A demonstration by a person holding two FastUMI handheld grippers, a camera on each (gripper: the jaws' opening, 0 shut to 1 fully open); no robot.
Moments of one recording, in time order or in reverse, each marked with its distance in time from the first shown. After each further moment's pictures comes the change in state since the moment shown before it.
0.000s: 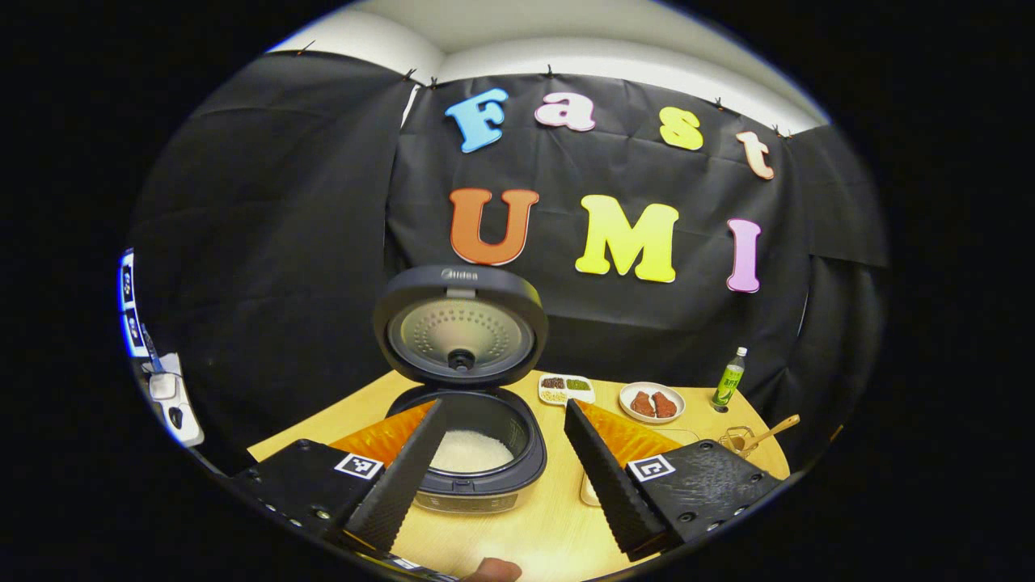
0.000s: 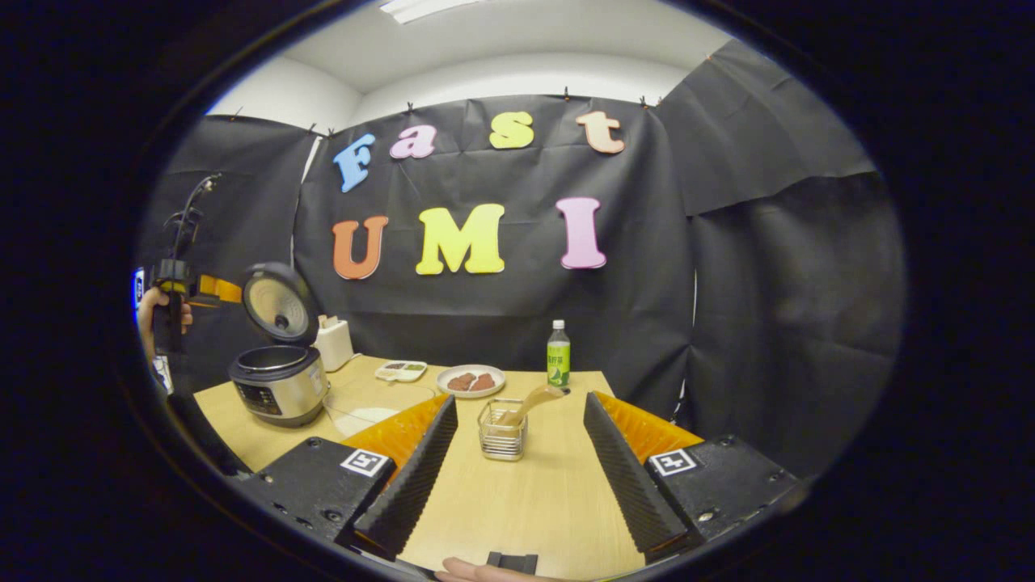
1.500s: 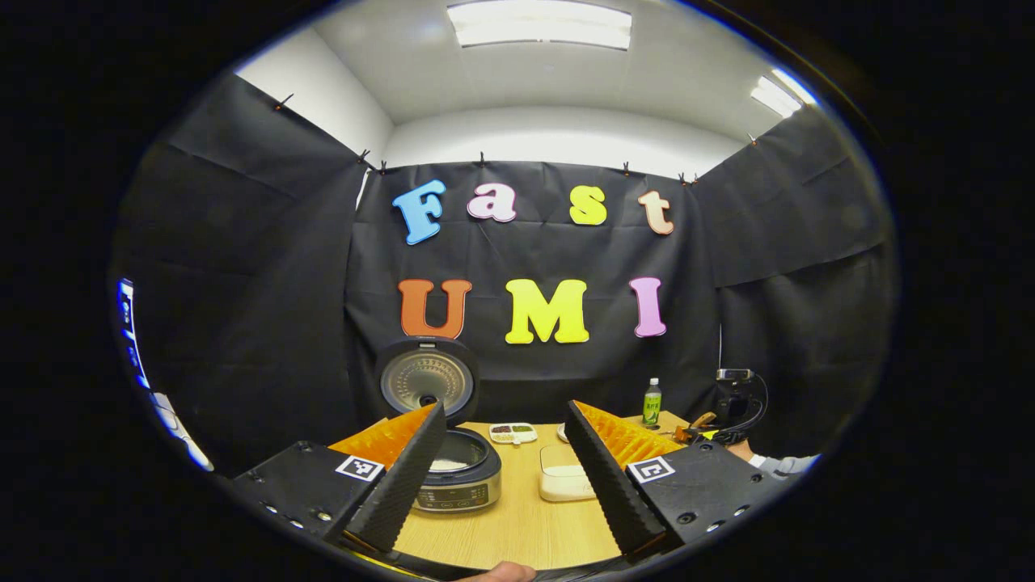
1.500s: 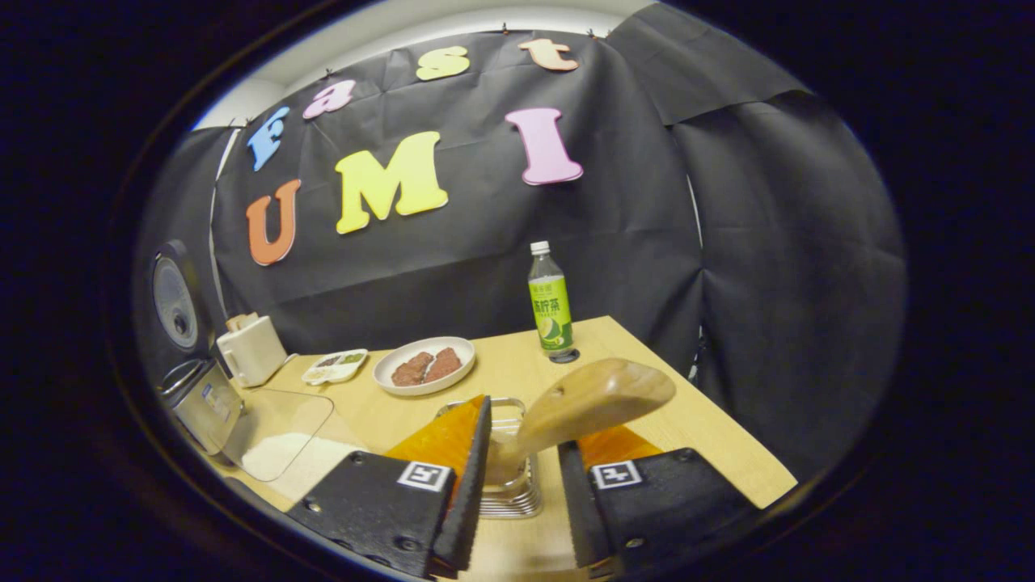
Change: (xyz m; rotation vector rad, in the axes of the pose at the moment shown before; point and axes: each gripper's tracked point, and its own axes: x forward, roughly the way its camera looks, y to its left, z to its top) left arm -0.167 -0.016 0.021 0.073 -0.276 -0.229; right arm 0.253 -0.003 -0.095 0.160 0.103 -0.143
